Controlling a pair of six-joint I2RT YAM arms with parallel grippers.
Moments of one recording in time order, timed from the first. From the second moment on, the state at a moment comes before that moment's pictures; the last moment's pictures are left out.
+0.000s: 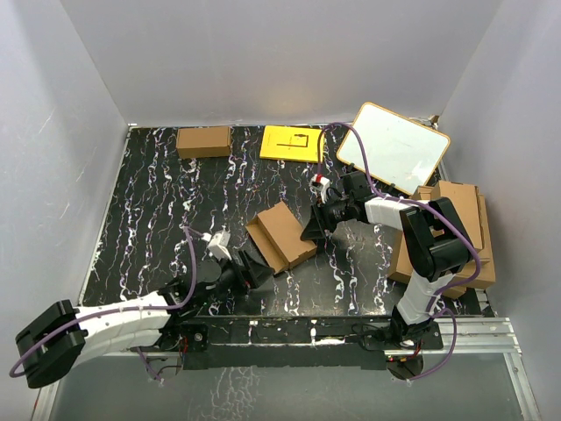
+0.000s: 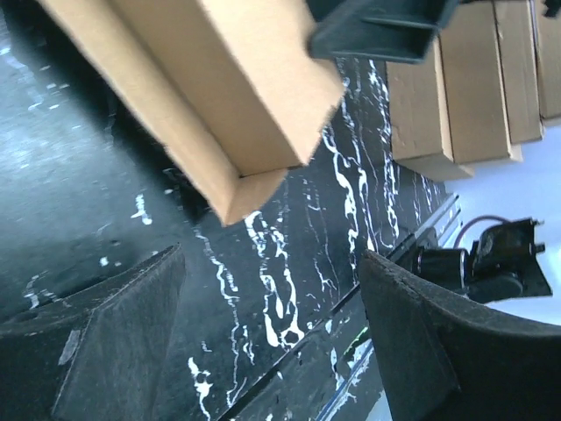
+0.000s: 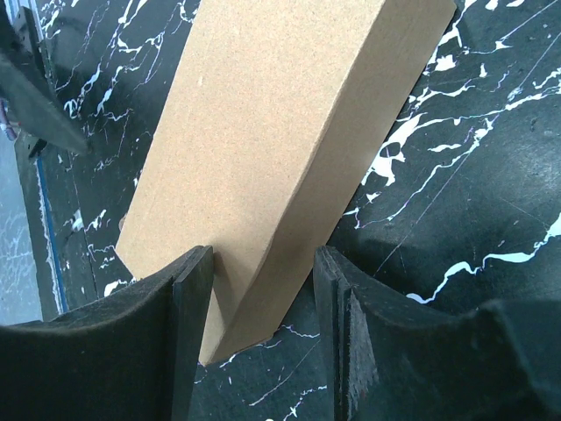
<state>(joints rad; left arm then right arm) -1.01 0.86 0.12 0.41 -0.17 -0.95 0.30 1.77 0.91 -0.08 -0.96 -0.14</state>
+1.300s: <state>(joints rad) -0.91 1.40 0.16 0.78 0.09 -0.99 0.30 1.77 0.91 -0.09 -0.97 -0.15</state>
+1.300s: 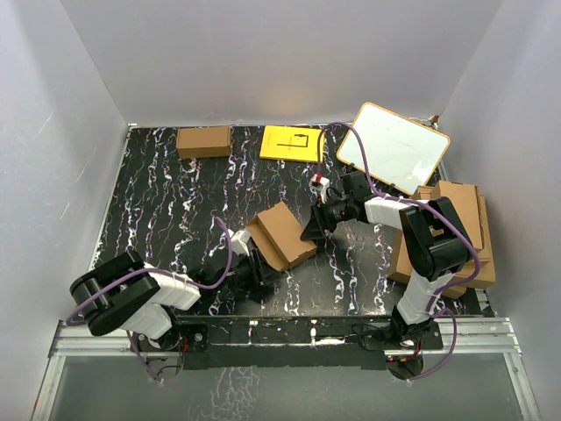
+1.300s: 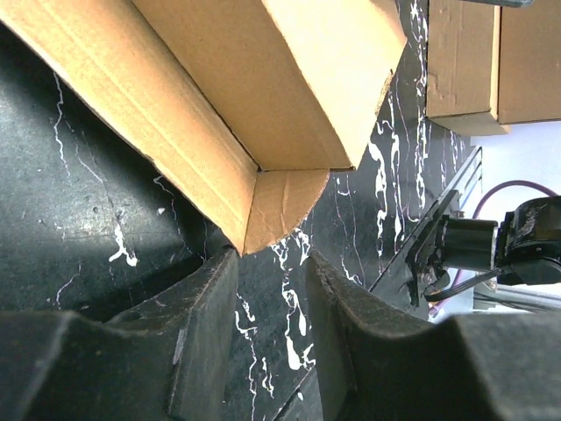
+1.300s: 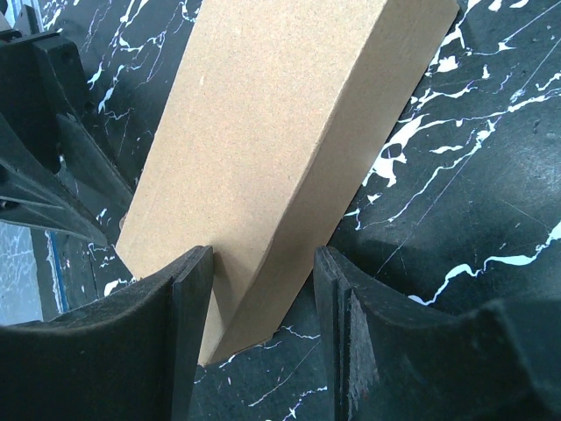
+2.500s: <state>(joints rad) -0.90 1.43 0.33 0.62 0.09 -1.01 0.31 1.77 0.91 -0.09 -0.97 -0.15</state>
